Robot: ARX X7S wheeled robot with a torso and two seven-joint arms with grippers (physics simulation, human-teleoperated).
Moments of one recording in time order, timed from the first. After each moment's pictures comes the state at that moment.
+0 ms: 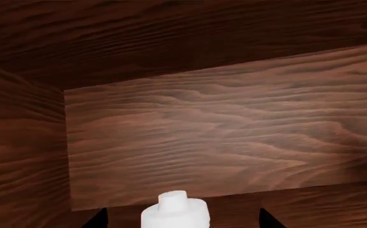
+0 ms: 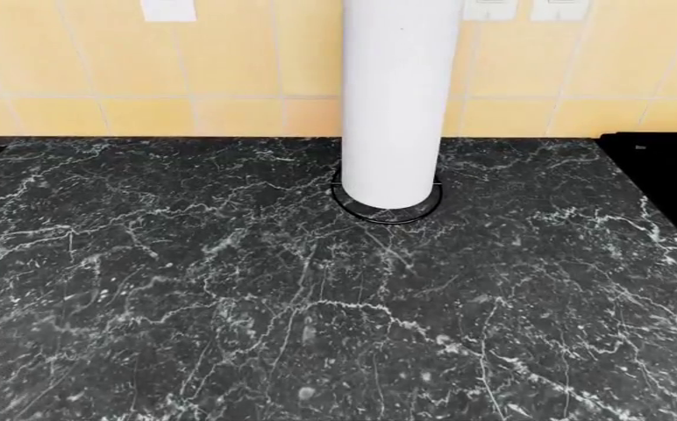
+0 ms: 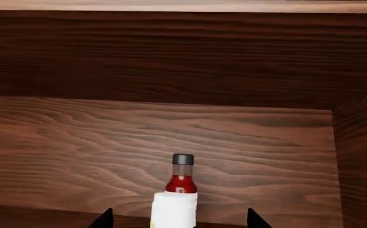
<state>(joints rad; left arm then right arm) -2.10 -0.32 0.32 -0.33 -0.45 -1.23 -0.12 2.05 0.39 -0.34 0.07 1.11 1.16 0.64</state>
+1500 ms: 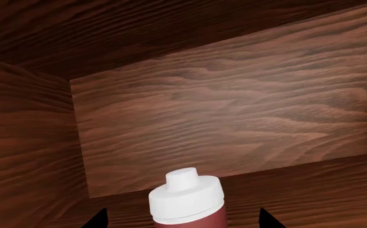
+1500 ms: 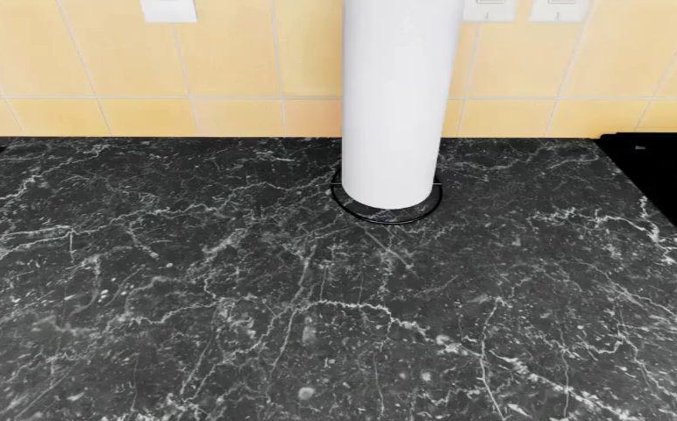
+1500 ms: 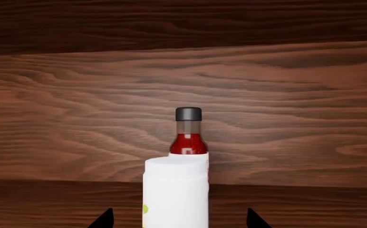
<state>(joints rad) -2.10 -0.35 0.42 -0.36 -0.42 -1.22 -0.09 2.04 0.28 -0.45 0.45 0.95 0.97 0.45</state>
